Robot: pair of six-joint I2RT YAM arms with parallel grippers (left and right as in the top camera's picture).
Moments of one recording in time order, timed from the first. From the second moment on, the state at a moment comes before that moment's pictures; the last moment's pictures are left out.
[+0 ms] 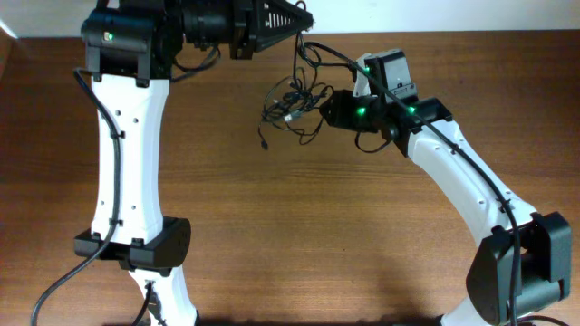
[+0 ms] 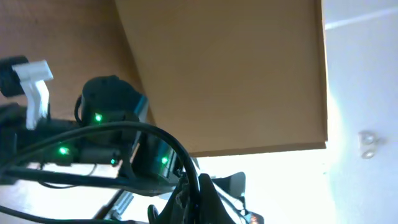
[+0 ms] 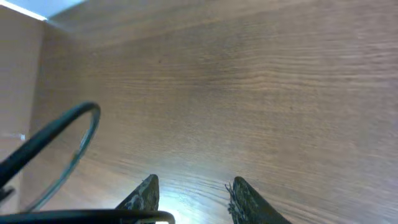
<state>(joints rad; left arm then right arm) -0.17 2.03 2.65 -1.14 1.23 -0.79 0.34 1.77 1.44 -0.49 -0.37 0.53</state>
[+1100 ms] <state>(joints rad) -0.17 2.06 2.66 -1.64 -0.12 -0.35 0.00 1.31 1.44 -1.02 -0.21 0.40</state>
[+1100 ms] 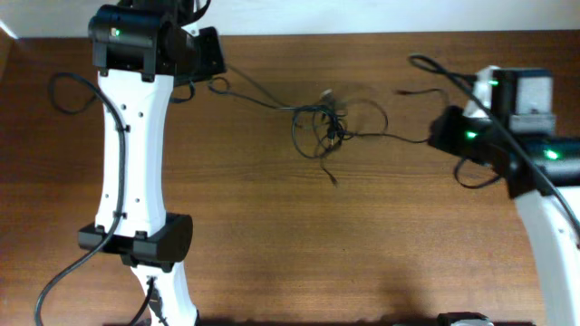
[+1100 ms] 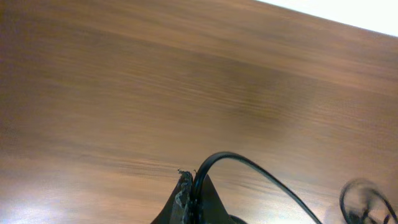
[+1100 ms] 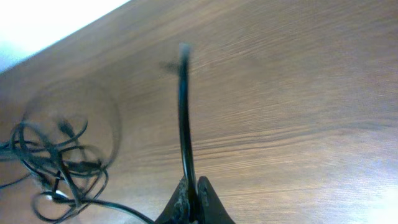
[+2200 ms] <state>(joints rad) 0.07 2.14 2.66 -1.64 -0.09 -0.12 -0.47 1.31 1.44 -1.19 -0.37 0.23</state>
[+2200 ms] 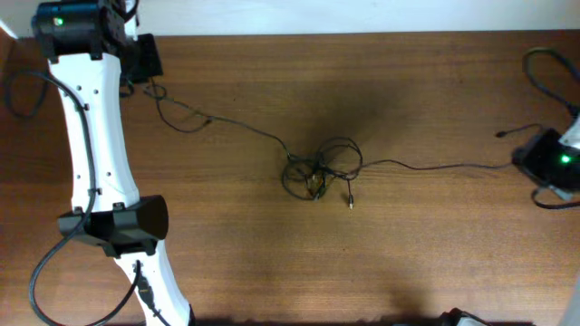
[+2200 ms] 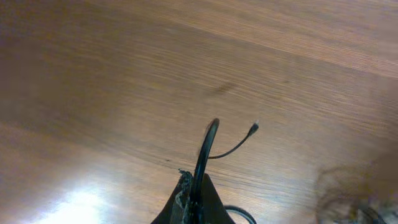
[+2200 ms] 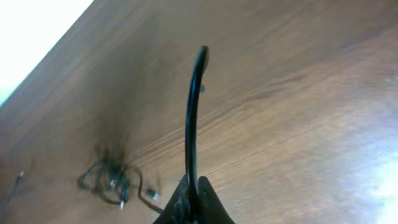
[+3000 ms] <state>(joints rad) -0.19 2.22 2.63 -1.68 0.20 0.04 -0.01 1.68 1.66 -1.26 -0.26 0.22</state>
